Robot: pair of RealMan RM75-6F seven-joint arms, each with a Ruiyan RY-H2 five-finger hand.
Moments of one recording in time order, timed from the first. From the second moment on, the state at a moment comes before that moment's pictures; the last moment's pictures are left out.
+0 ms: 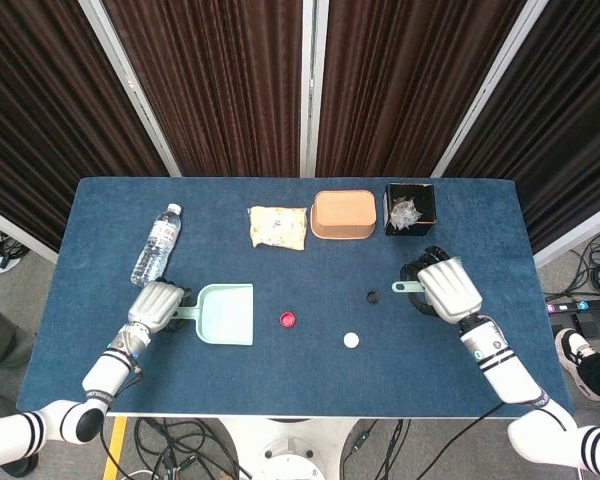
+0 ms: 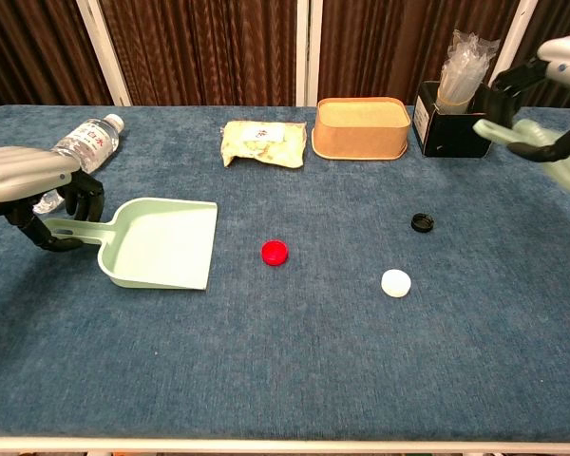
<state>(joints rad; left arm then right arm) -0.62 -1.47 -0.08 -1.44 1.10 0.87 0.40 0.58 -1.29 0.12 -1.51 -1.45 1.06 -0.09</state>
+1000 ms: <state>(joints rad) -0.74 -1.50 -0.08 -1.45 1.02 0.81 0.48 0.79 -1.74 0.03 -0.97 -1.70 1.10 0.63</state>
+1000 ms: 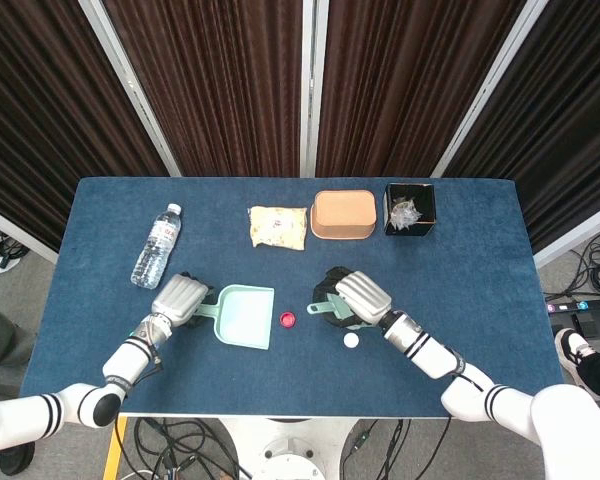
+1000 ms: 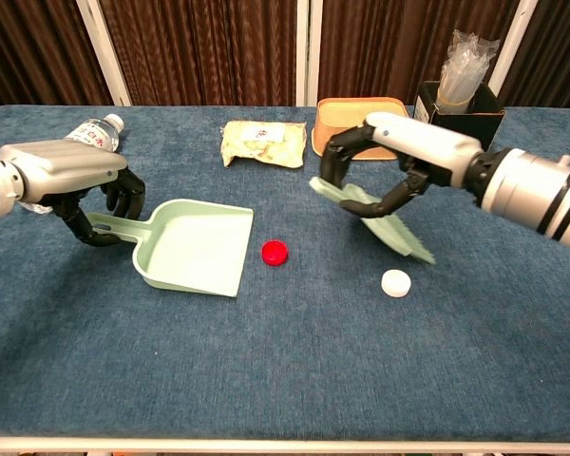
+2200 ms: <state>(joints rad) -0.83 -1.52 -0.06 -1.51 0.91 0.83 0.59 0.63 -1.61 -0.04 -1.30 -1.62 1.20 0.58</state>
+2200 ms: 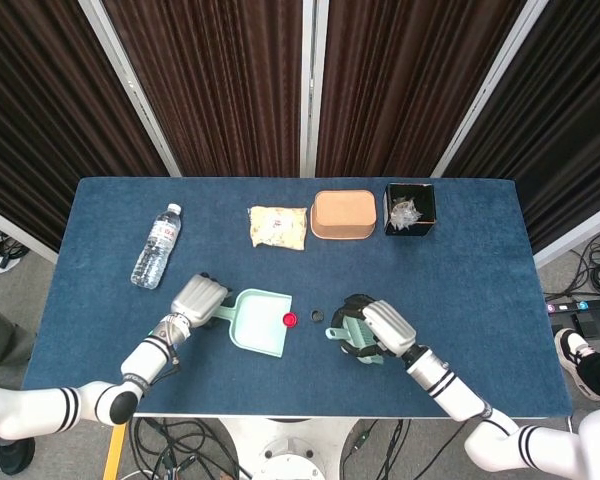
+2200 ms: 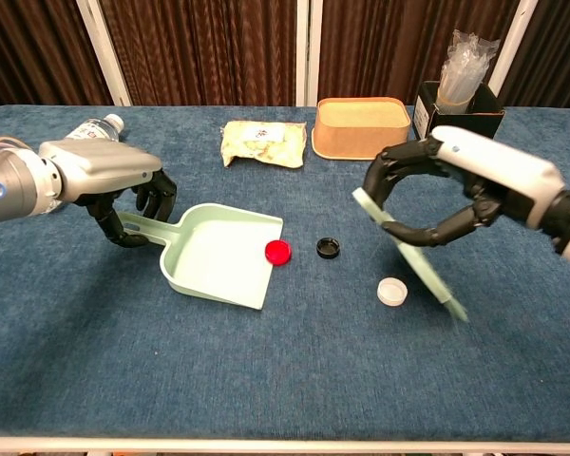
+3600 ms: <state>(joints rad) -0.97 -1.59 -0.08 -1.52 0.72 0.82 0.66 0.72 -2.05 0.15 -0.98 -1.57 1.22 0.65</state>
